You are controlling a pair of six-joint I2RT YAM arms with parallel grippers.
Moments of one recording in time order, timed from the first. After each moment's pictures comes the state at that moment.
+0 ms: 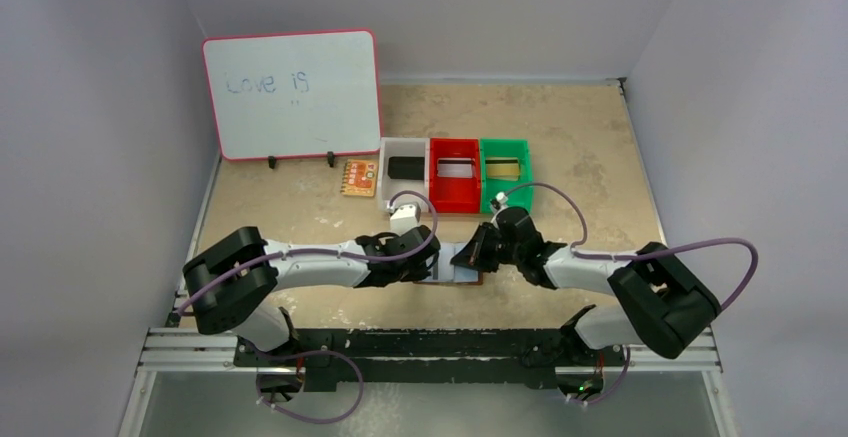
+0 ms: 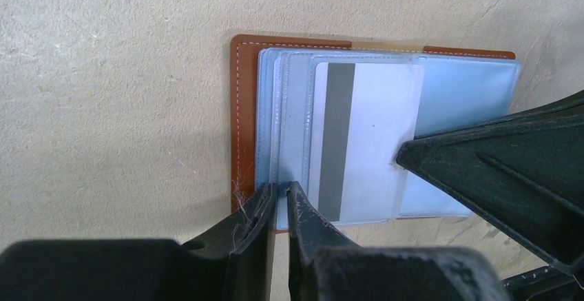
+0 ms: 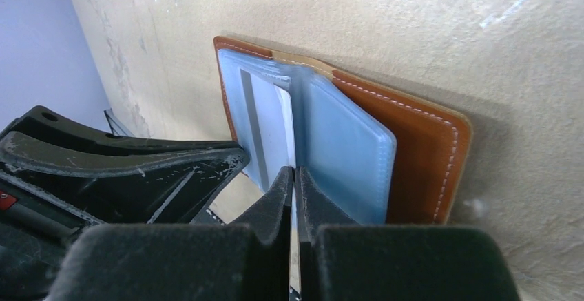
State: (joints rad) left arm -1.08 1.54 0.75 -0.23 -0.35 -1.07; right arm 0.63 1.36 0.36 0.28 -0.28 1.01
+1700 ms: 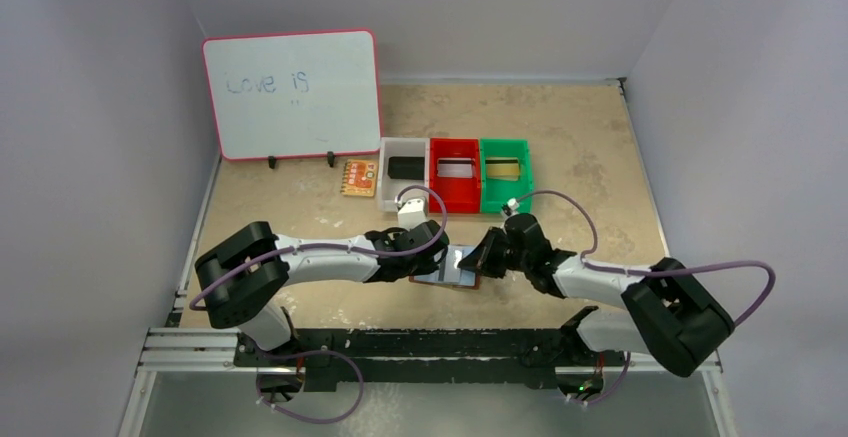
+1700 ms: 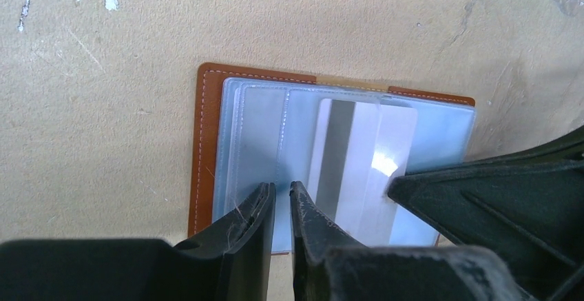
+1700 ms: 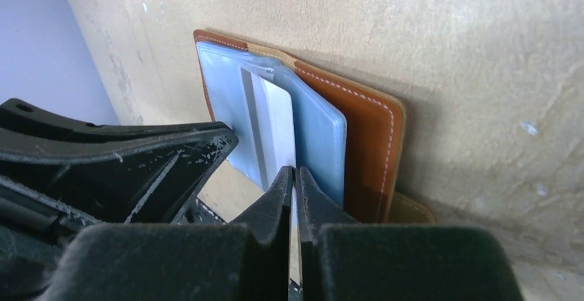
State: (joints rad) left arm -1.08 1.60 0.83 -0.23 -0.39 -1.06; right arm 0.61 1.28 0.30 0.25 -0.26 1.07
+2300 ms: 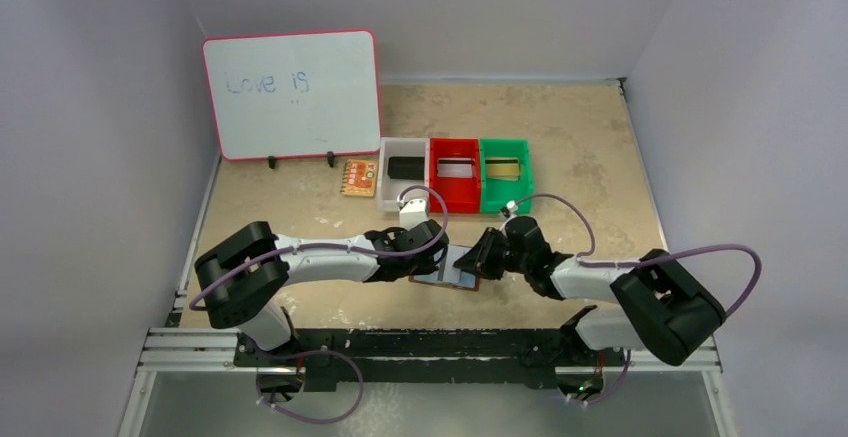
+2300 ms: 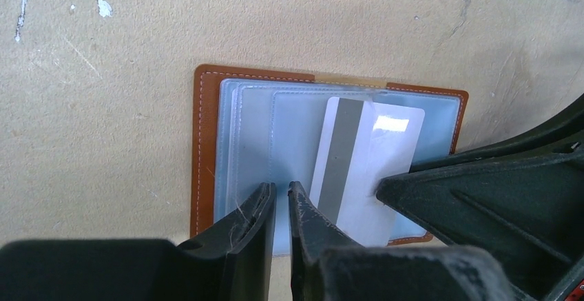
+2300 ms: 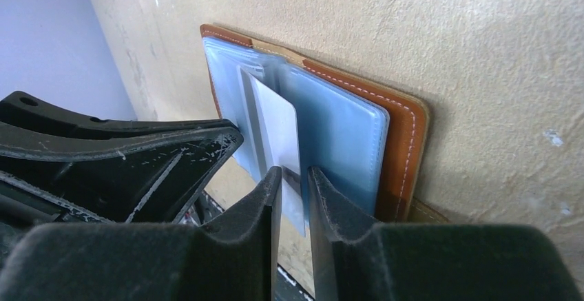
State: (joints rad) left arm -1.08 1.60 0.83 -0.22 -0.37 -1.02; right arm 0.61 1.32 0.25 0.38 -0.29 1.11
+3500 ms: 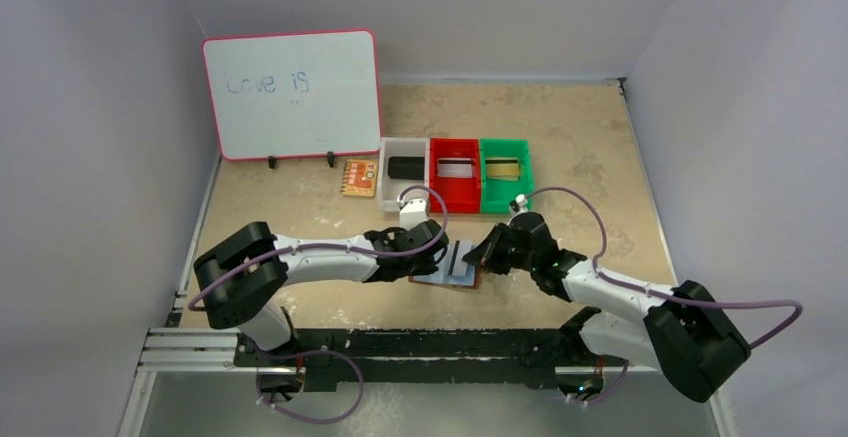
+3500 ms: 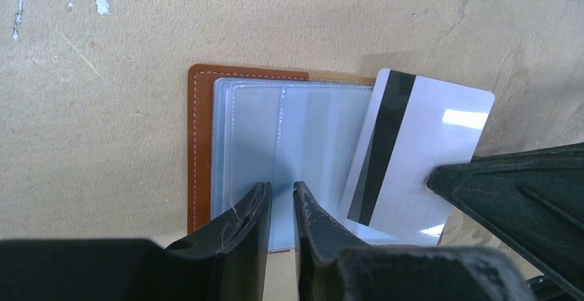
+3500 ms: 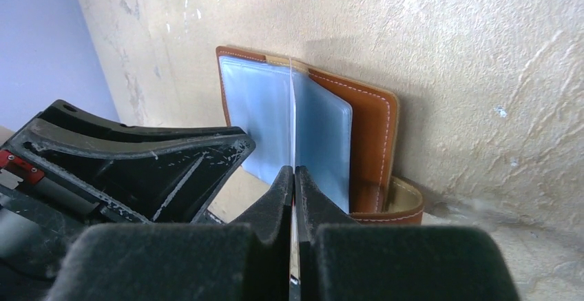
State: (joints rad) left arm -1.08 1.59 0.83 -0.22 -0.37 -1.02; right arm 0.61 1.12 0.30 0.14 -0.19 1.07
